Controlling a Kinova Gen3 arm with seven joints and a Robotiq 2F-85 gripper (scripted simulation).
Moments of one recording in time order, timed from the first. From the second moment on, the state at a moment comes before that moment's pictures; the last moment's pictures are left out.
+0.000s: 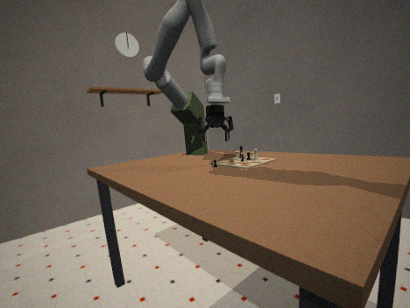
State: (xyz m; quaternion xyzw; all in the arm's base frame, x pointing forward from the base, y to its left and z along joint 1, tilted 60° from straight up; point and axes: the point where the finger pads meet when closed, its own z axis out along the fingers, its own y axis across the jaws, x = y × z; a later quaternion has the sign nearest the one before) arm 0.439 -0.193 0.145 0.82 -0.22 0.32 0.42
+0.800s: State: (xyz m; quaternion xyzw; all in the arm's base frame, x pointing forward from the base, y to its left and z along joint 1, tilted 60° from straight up) arm 0.479 -0.162 0.126 0.50 -0.68 0.51 0.16
